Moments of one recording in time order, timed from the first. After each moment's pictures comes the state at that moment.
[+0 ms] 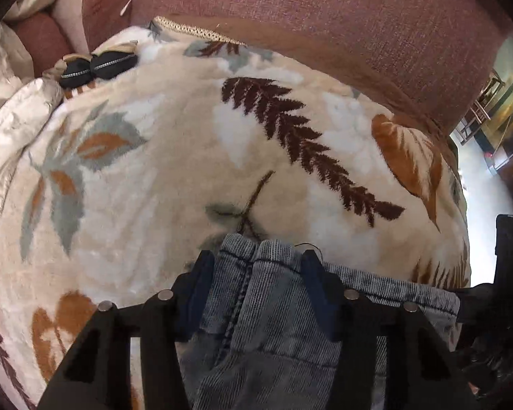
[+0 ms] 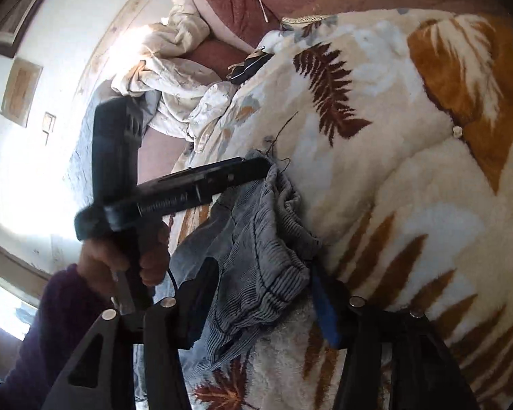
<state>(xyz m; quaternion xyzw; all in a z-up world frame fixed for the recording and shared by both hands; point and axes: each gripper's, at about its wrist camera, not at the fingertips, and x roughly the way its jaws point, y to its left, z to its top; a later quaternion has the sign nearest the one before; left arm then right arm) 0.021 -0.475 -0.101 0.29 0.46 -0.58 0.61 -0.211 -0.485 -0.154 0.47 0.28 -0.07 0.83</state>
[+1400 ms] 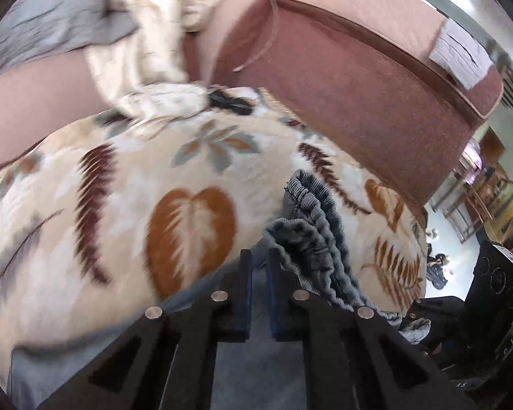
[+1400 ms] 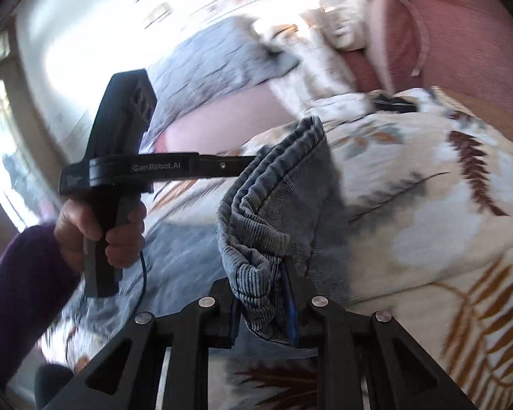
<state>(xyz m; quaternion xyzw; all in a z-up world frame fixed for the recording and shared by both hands) 0.042 -0.235 -0.025 0.09 0.42 -0.52 0.74 -0.183 -0.329 -0.086 0.20 0.28 0.03 0.94</state>
